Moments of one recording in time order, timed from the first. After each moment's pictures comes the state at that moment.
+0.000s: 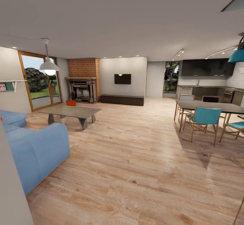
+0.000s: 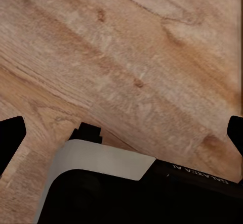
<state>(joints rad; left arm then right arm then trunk) -0.22 0.01 -0.02 0.00 0.35 -0.03 0.02 -0.10 -0.02 0.08 0.03 -0.02 -0.18 -0.10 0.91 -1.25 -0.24</state>
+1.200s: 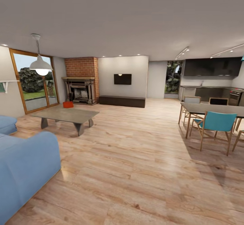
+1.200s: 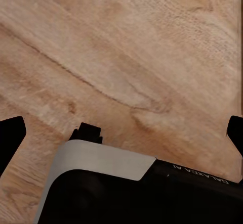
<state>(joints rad) -0.22 0.01 -0.02 0.00 0.35 -0.03 0.02 -0.10 -0.02 0.08 0.03 -0.02 -0.18 -0.11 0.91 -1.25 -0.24</state>
